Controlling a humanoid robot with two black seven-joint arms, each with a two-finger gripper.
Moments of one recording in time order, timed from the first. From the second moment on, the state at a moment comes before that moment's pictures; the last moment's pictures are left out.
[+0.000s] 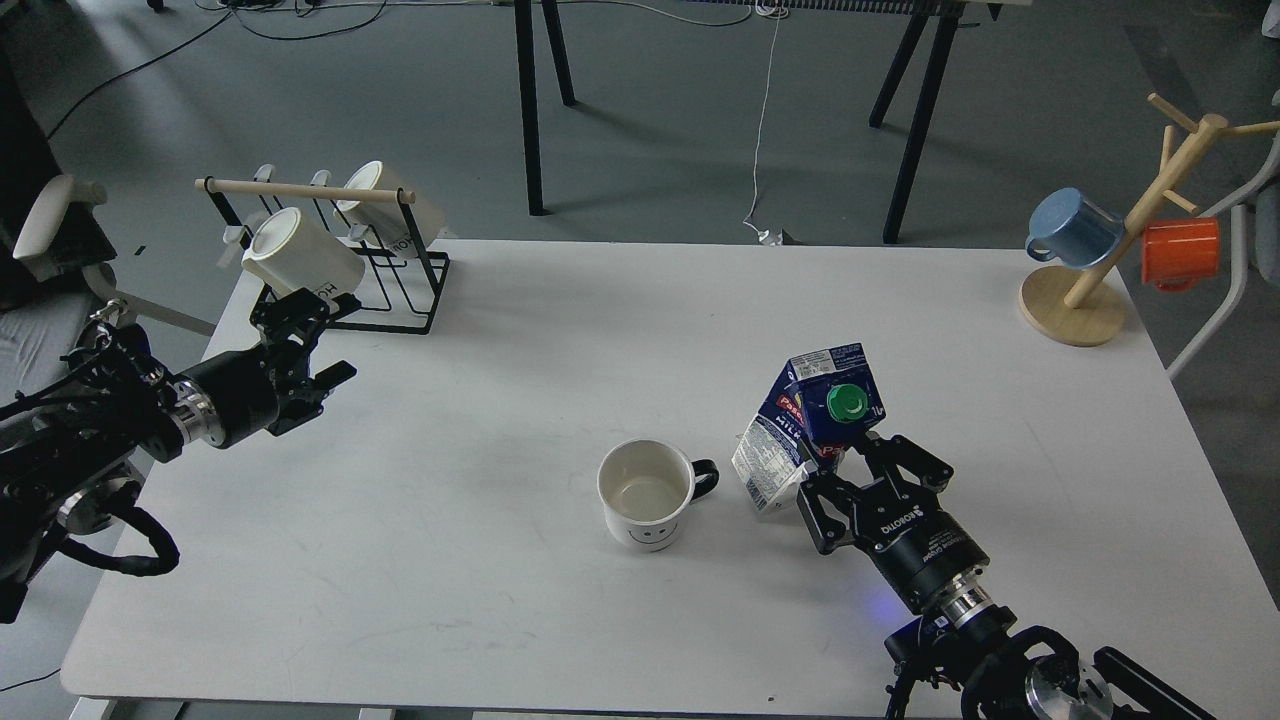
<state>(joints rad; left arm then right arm) -0.58 0.58 -0.40 -0.63 0.60 -0.49 -0.49 0.02 -0.24 0.84 1.25 0.52 0.49 -0.03</state>
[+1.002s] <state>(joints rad) -0.57 0.58 -0.39 -0.62 0.60 -0.49 -0.49 0.02 -0.18 0.81 1.23 0.47 0.49 -0.03</state>
